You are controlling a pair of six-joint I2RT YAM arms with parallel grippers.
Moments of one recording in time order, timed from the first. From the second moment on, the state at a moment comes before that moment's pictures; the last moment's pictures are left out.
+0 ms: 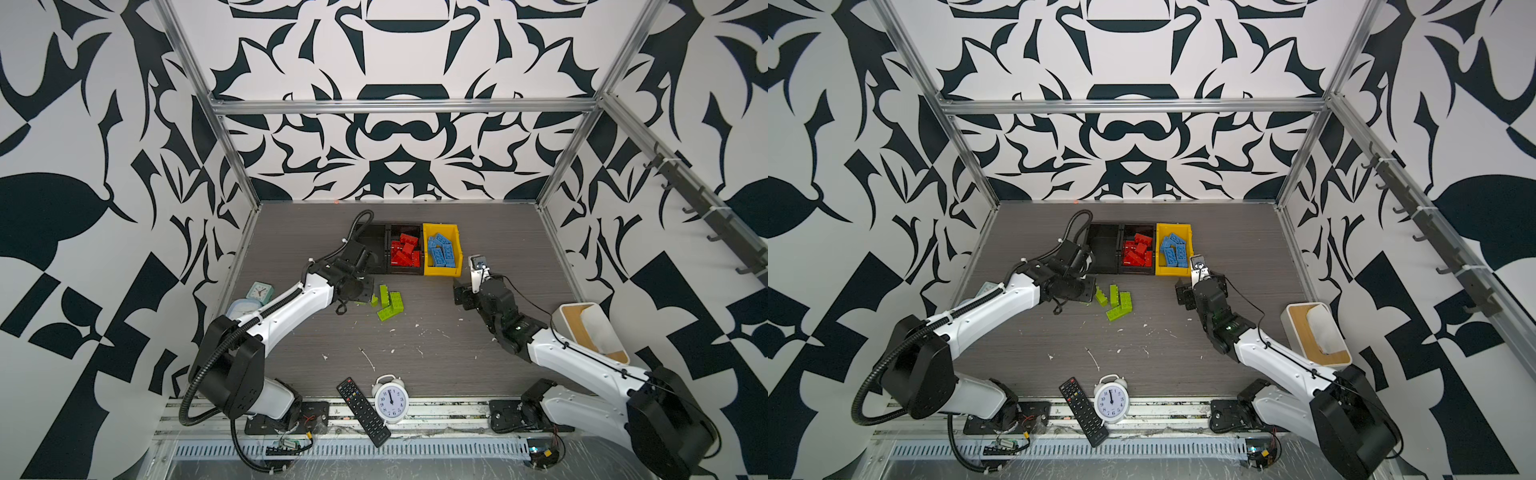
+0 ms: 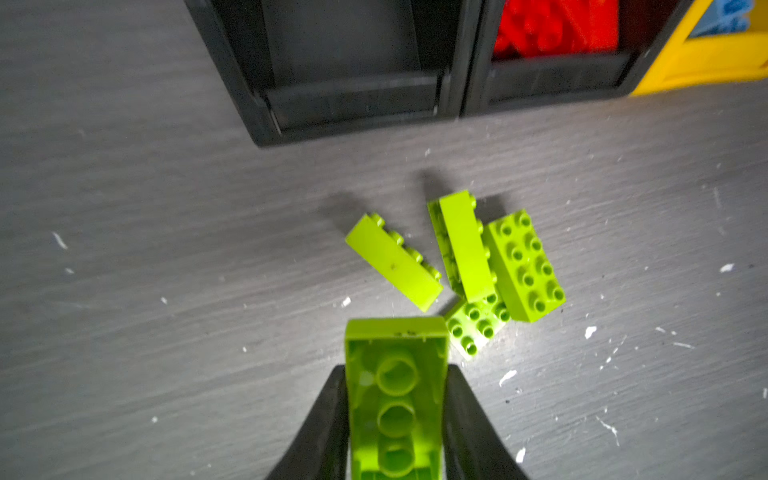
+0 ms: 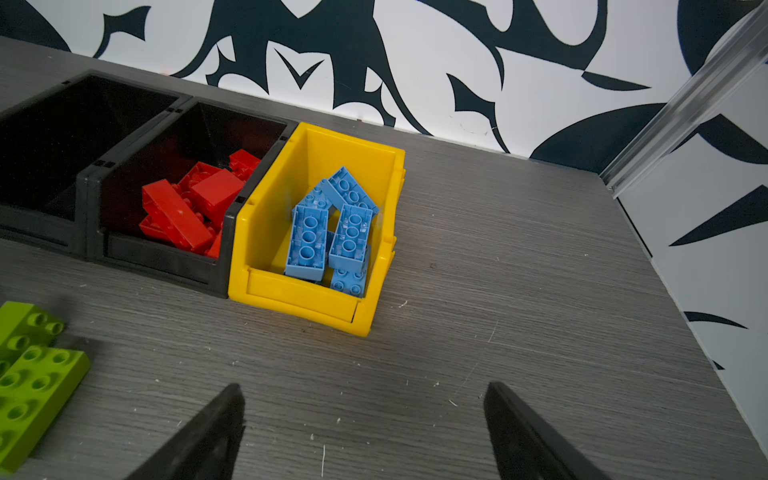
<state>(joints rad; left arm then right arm) -0.57 1.48 1.10 -0.67 -0.03 -0.33 0.57 1.09 0.46 0.18 0.40 0.08</state>
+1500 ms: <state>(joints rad) -0.38 1.97 1.57 -0.53 0.07 -0.15 0.57 1.14 0.45 0.21 0.31 0.10</state>
